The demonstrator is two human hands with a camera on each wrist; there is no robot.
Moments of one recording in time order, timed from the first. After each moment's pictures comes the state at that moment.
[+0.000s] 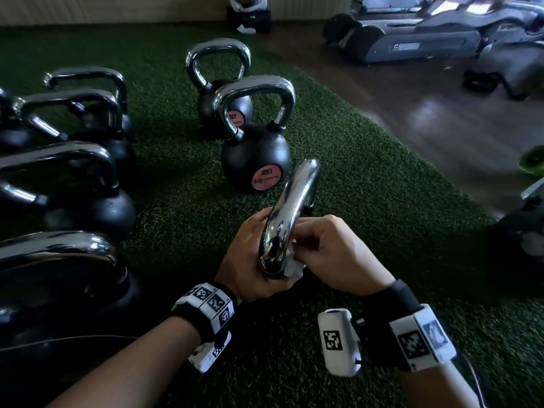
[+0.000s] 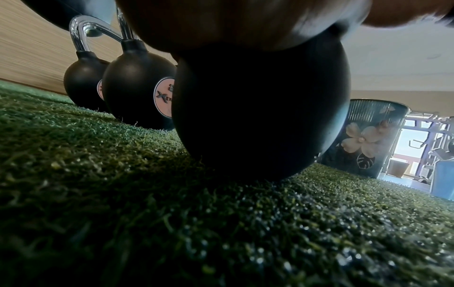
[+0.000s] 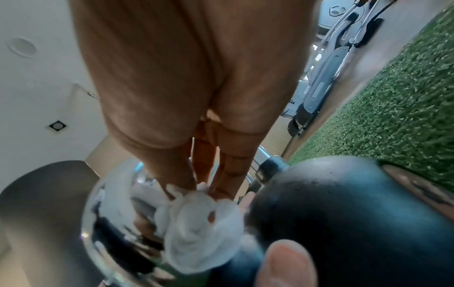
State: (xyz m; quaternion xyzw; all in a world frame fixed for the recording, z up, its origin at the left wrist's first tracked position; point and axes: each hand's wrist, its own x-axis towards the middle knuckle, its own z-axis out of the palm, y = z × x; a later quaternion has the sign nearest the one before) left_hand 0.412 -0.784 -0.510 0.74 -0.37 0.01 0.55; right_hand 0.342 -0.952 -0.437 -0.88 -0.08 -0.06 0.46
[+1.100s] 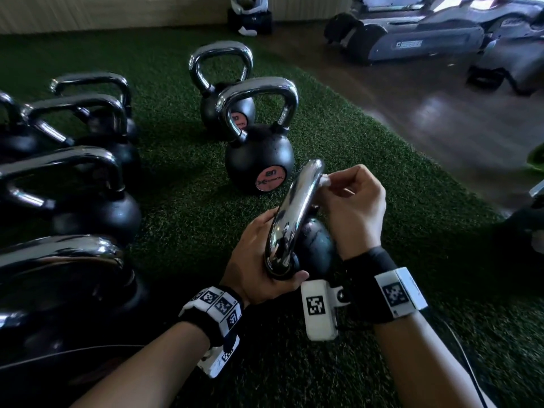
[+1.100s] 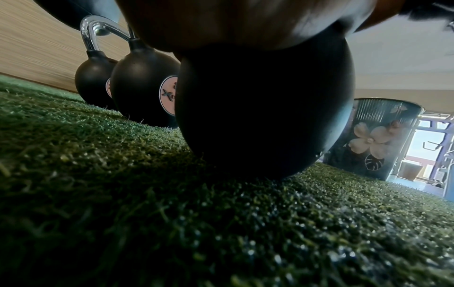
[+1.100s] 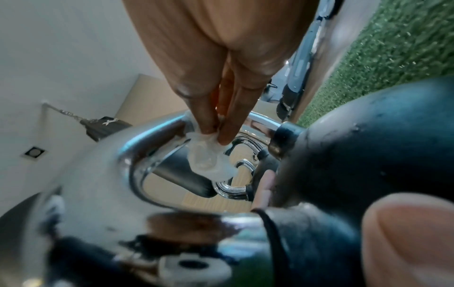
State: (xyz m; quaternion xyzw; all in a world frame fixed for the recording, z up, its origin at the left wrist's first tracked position) left_hand 0.410 -0.783 -0.513 0.76 -0.36 0.04 0.54; right_hand 0.382 -0.955 -0.433 -0.69 0.24 -0.36 0.58
